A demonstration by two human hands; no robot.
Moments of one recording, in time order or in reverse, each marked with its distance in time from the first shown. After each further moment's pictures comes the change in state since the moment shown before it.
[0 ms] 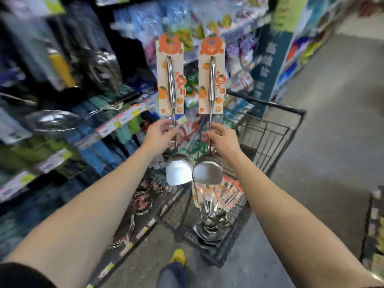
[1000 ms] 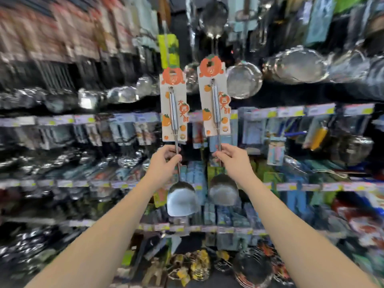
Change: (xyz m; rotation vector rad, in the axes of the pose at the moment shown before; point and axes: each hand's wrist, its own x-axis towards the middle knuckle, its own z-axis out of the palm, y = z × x) left_hand -0.532 -0.005 -0.521 0.129 0.947 -0.082; right_hand -0.390 -0.195 0.502 -0.001 -0.807 -0.519
